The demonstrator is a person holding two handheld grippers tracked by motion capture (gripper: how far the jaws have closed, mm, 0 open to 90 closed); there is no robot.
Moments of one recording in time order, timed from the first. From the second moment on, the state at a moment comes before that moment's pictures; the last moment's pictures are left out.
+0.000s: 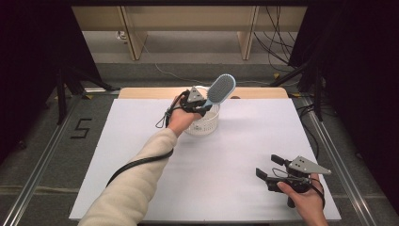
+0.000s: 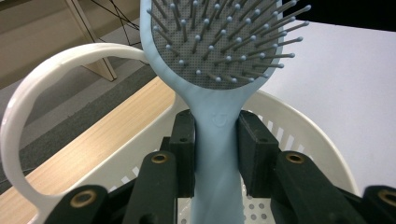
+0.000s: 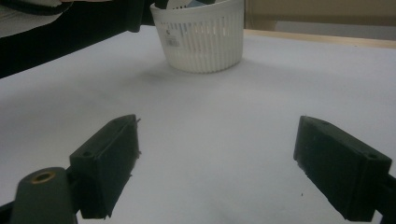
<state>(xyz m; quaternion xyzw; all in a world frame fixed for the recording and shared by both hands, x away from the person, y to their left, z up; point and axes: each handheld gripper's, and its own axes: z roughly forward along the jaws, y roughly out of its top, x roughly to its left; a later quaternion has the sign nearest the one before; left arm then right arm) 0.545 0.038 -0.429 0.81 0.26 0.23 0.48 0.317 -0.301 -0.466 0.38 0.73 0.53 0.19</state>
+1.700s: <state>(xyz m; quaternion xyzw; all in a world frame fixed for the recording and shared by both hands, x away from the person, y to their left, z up) 0.545 0.042 -0.426 0.82 0.27 0.21 0.47 0.317 -0.301 -0.467 0.39 0.73 0.53 0.19</state>
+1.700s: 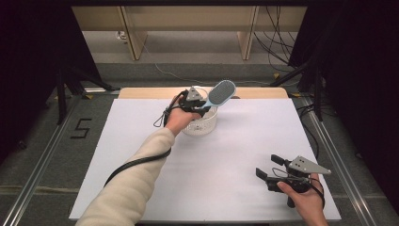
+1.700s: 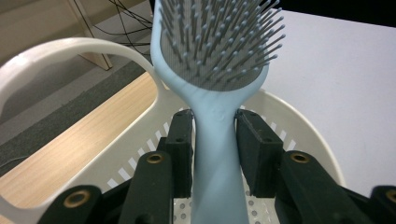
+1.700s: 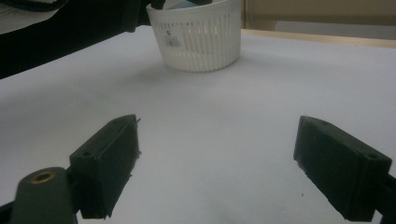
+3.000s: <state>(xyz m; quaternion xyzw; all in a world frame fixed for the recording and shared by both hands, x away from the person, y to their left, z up) 0.489 0.094 -0.392 0.79 0.35 0.20 0.46 0.317 -0.300 -0.467 0.39 0.73 0.53 0.19</state>
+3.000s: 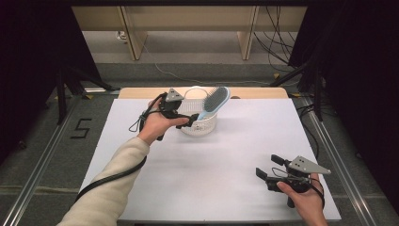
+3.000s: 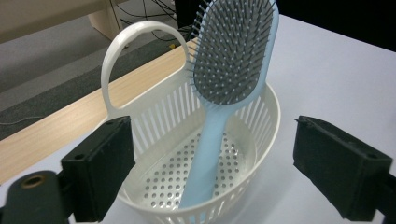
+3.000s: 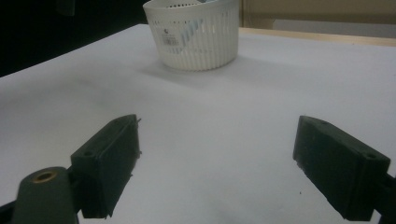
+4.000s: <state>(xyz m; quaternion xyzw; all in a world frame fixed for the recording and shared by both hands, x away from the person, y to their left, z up) 0.445 0.137 -0.402 0.77 0.36 0.23 0.47 0.317 -0.301 -0.466 0.39 0.73 0.53 0.20</state>
